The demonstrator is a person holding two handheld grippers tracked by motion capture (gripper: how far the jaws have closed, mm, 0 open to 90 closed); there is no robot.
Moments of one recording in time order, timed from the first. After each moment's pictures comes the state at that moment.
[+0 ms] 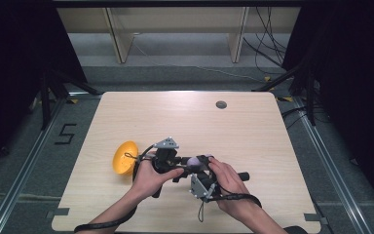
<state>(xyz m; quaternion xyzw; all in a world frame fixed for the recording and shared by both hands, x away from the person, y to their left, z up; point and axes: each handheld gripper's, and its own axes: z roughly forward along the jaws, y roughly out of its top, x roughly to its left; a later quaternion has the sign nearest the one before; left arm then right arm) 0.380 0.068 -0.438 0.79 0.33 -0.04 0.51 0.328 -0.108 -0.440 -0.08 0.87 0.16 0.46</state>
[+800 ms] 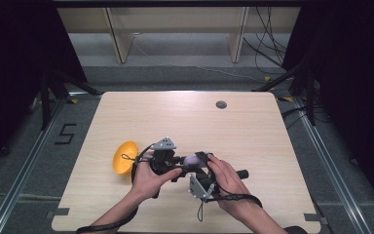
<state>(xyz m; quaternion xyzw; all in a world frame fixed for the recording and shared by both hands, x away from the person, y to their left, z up) 0.375 0.075 -0.432 0.78 0.33 -0.01 0.53 0.329 -0.106 -0.435 -0.10 0.85 0.17 0.49</state>
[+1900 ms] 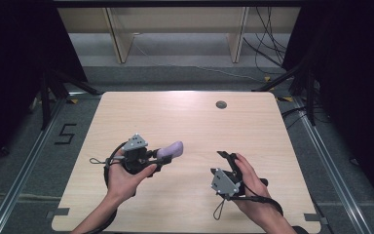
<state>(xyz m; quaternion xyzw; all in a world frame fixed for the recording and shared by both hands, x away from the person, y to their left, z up) 0.364 0.136 -0.416 0.76 0.38 0.09 0.52 0.316 -0.159 -0.432 0.06 0.85 0.24 0.45</state>
